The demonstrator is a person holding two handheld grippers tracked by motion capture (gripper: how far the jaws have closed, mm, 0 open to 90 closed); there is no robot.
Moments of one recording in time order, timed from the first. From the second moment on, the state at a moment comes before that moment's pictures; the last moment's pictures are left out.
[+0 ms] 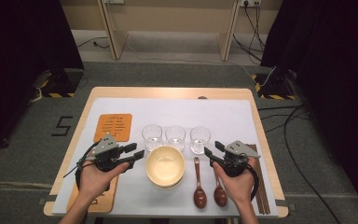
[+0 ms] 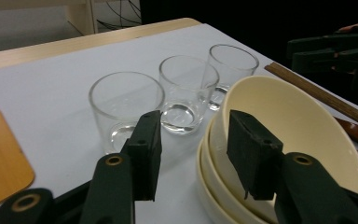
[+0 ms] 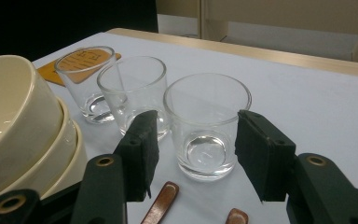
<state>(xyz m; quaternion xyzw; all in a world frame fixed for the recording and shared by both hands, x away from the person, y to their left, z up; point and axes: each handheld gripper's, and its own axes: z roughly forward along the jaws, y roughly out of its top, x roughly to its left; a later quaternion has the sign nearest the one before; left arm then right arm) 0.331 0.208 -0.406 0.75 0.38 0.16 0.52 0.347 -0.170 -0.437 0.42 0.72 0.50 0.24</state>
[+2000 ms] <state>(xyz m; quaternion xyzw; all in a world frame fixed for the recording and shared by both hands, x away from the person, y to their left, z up) 0.348 0.153 -0.417 0.82 0.32 0.20 0.44 0.348 -0.170 -0.439 0.42 0.73 0.49 0.23</state>
